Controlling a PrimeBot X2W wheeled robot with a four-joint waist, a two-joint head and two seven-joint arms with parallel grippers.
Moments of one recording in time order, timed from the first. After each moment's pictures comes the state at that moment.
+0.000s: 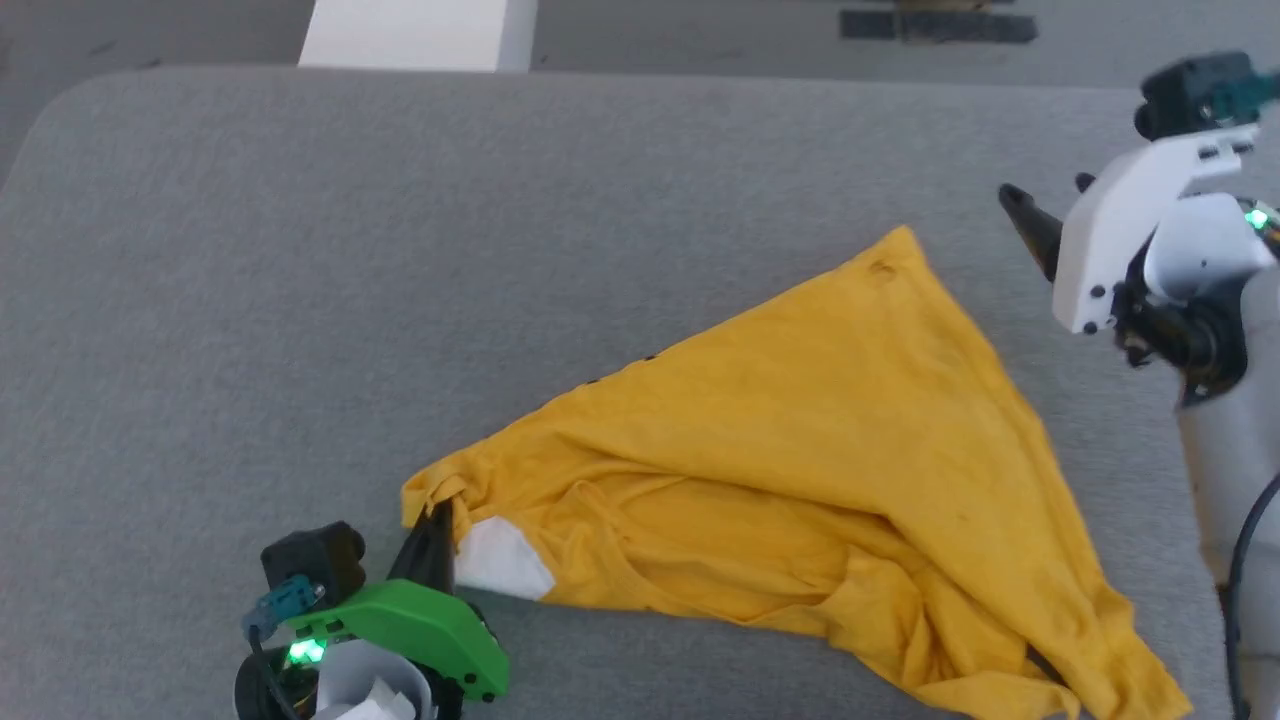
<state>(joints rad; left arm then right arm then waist) -0.01 0.27 -0.38 -0.06 -0.64 0.34 0.01 -0.69 -0.24 0.03 0.33 0.30 0.13 0.69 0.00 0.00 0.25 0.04</state>
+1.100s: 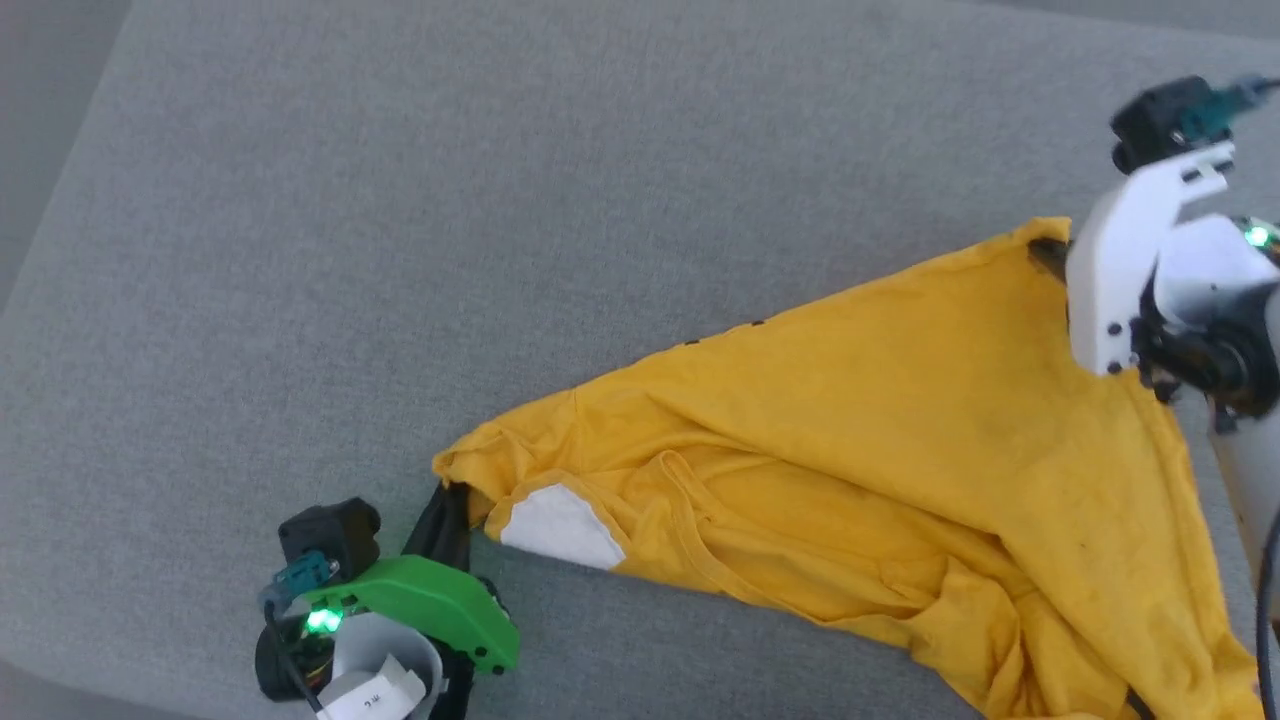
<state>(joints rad) -0.10 0.23 -0.39 0.07 -0.66 0.27 -0.07 -0.68 -0.38 0.19 0.28 0.45 0.13 0.85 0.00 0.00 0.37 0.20</state>
